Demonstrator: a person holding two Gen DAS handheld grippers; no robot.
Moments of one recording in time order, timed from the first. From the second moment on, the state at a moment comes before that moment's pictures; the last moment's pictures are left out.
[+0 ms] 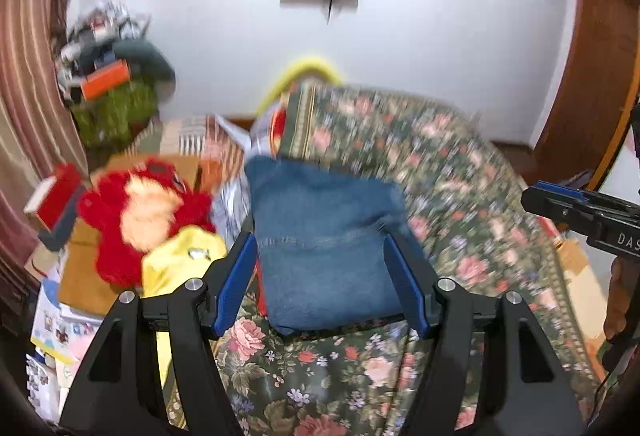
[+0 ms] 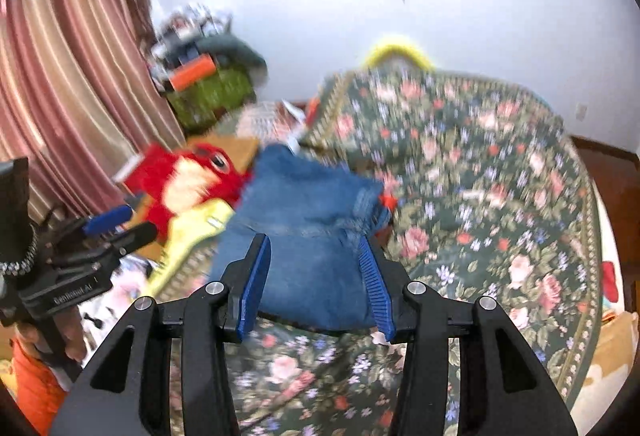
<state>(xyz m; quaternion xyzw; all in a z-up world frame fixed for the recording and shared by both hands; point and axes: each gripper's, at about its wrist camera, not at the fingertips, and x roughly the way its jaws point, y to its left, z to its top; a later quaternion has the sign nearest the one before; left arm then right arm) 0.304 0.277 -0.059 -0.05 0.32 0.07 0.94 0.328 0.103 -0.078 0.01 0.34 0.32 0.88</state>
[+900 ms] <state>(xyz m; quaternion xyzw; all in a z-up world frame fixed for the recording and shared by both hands) 0.076 0.160 0.030 -0.03 0.04 0.15 0.99 0.130 0.043 -0.005 0.04 0.08 0.31 0.95</state>
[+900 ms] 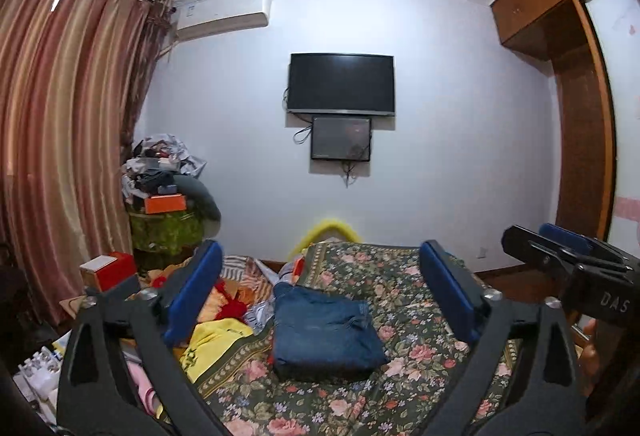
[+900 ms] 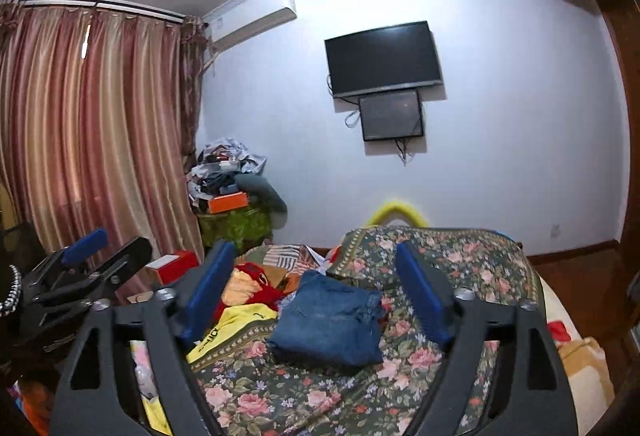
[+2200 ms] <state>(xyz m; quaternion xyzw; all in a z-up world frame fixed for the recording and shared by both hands) 0.073 0.161 0.009 -0.04 0.07 0.15 0.99 0.119 0.033 -0.006 0.02 0.10 0.28 0.95</state>
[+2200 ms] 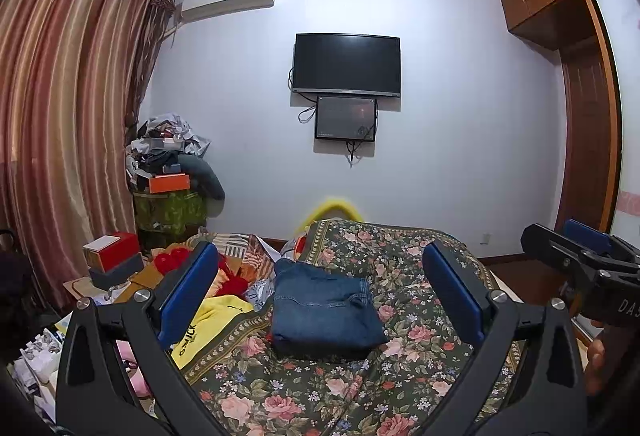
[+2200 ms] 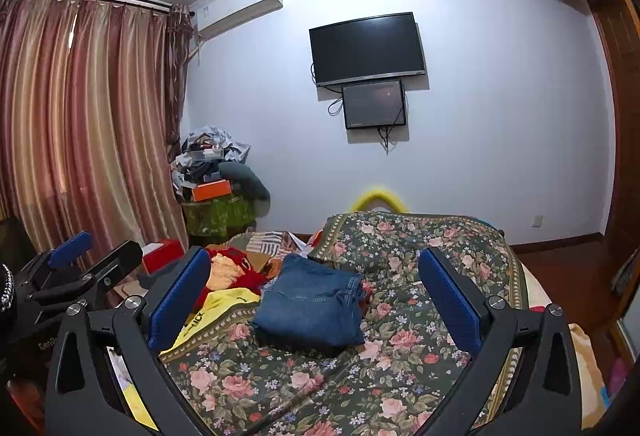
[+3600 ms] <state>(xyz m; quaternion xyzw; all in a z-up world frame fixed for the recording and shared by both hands) 0.075 0.165 0.007 -0.04 0.08 0.11 0.99 0.122 0.033 -0.007 0.02 0.10 0.28 0.96</state>
